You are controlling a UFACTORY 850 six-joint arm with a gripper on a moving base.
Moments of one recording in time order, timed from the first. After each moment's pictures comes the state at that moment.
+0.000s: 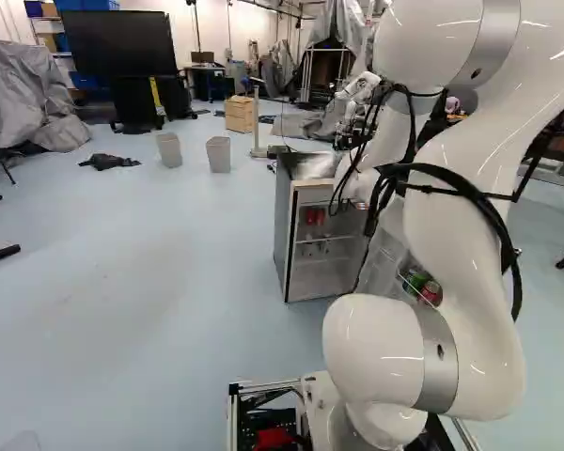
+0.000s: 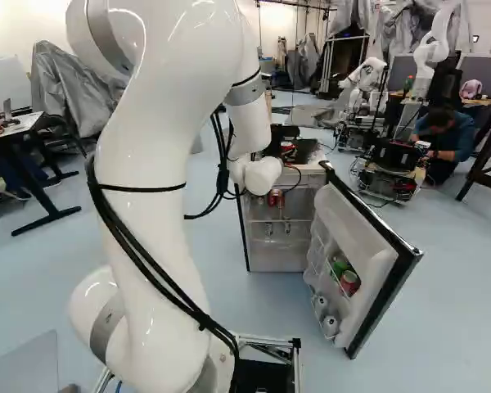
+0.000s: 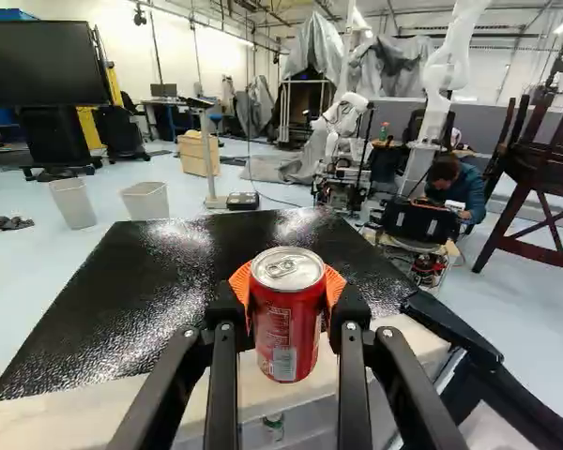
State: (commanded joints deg) arm -19.9 -25.2 -46.6 -7.3 62.0 0.0
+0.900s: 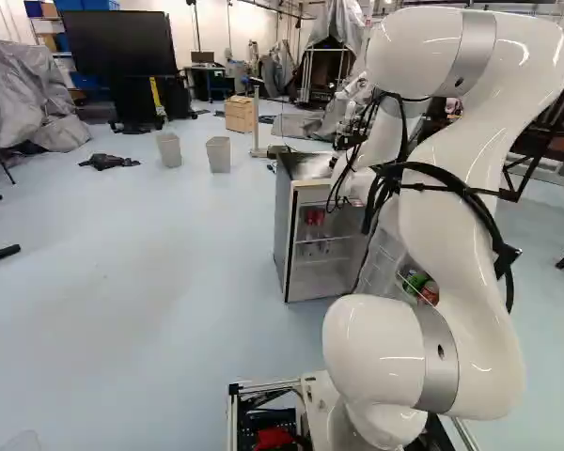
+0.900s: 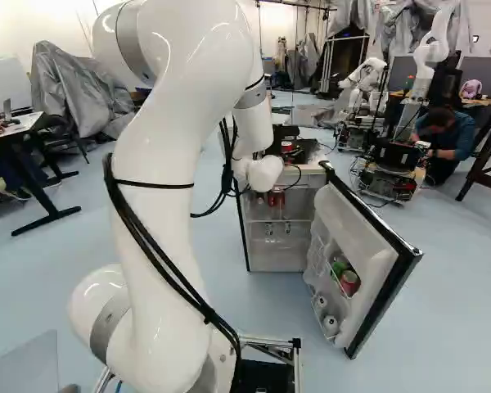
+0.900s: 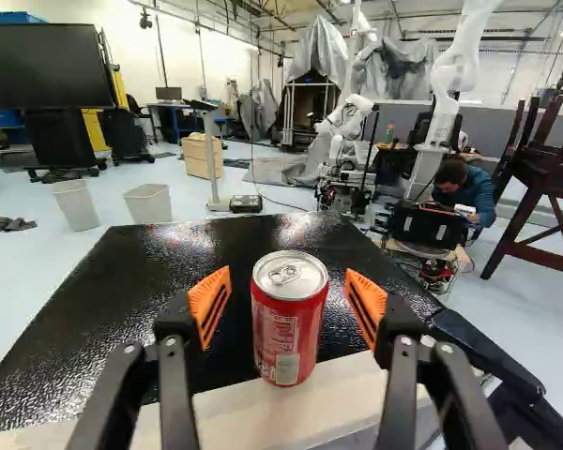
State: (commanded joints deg) arm -19.3 -28.8 -50.5 -7.3 62.0 0.0
